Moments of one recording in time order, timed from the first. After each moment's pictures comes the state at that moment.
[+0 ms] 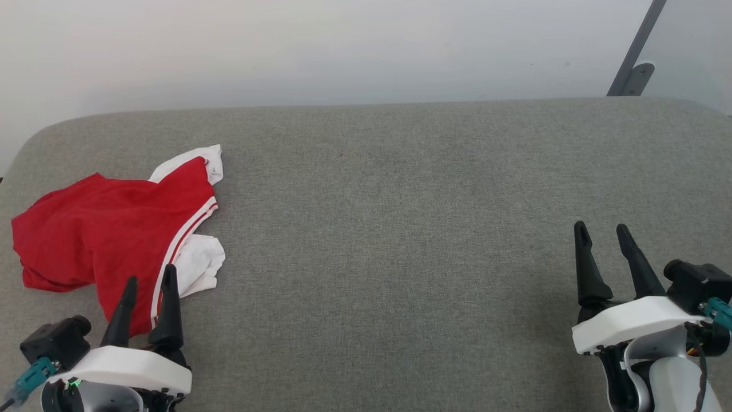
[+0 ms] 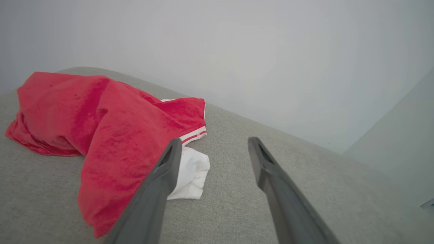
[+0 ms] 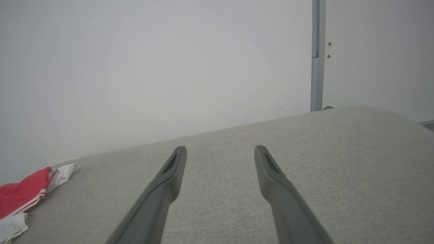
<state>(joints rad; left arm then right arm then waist) -0.05 0.16 0.07 0.21 -0.55 -0.13 -0.14 -0.15 -0.07 -0.07 0.23 0.34 0.13 -0.14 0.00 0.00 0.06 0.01</state>
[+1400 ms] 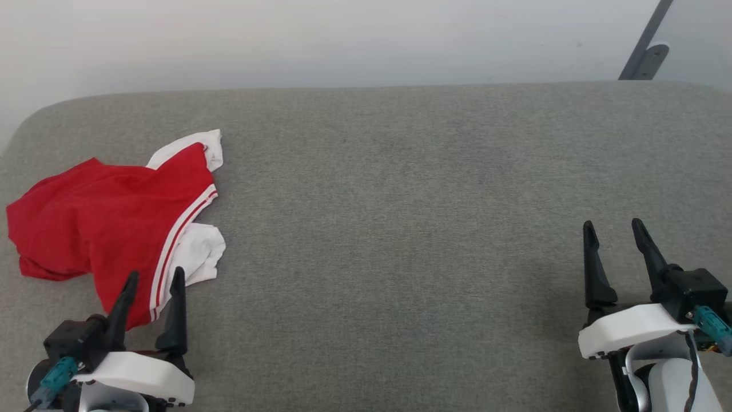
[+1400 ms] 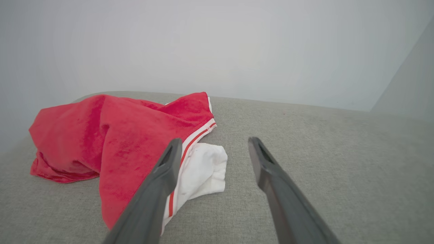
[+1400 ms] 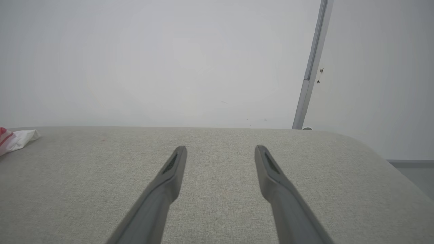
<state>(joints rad) -0.05 0.23 0.01 0.23 -0.35 -0.13 -0.23 -0.15 -0.05 -0.12 0.23 0.07 0.13 -0.23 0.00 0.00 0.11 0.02</state>
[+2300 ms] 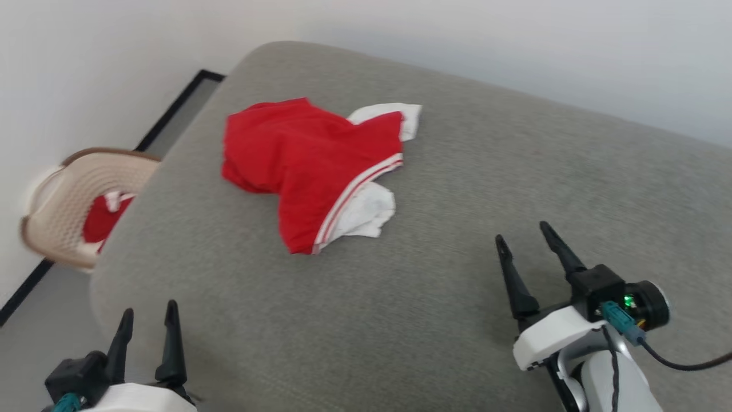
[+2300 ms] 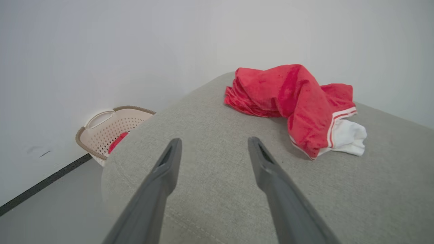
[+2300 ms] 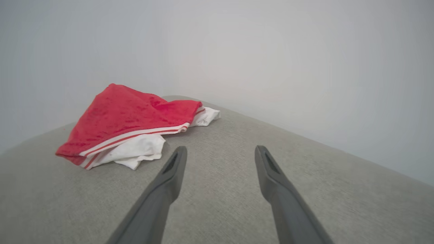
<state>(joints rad) 0.00 0.12 0.11 0.28 -0.29 -0.13 -0.26 -0.21 -0.05 0.09 0.35 0.00 0.13 -0.26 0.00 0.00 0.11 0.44</state>
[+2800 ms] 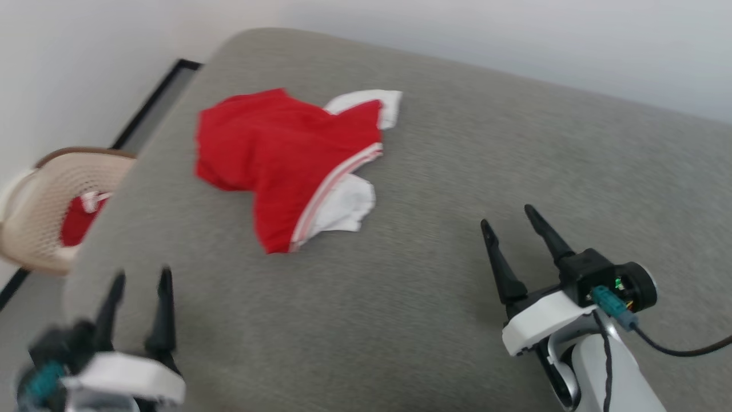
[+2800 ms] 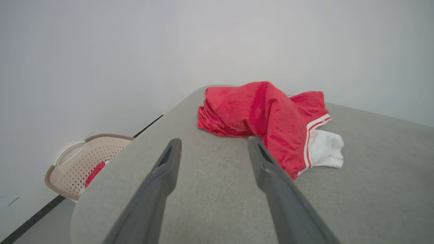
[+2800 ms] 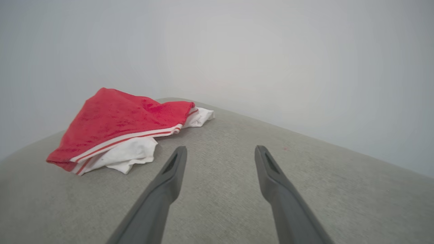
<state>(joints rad) -0.05 0.21 0.06 0.24 -0.32 -0.13 -0.26 -0.26 -0.05 0.15 0.36 0.04 0.13 -0.26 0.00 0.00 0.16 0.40</state>
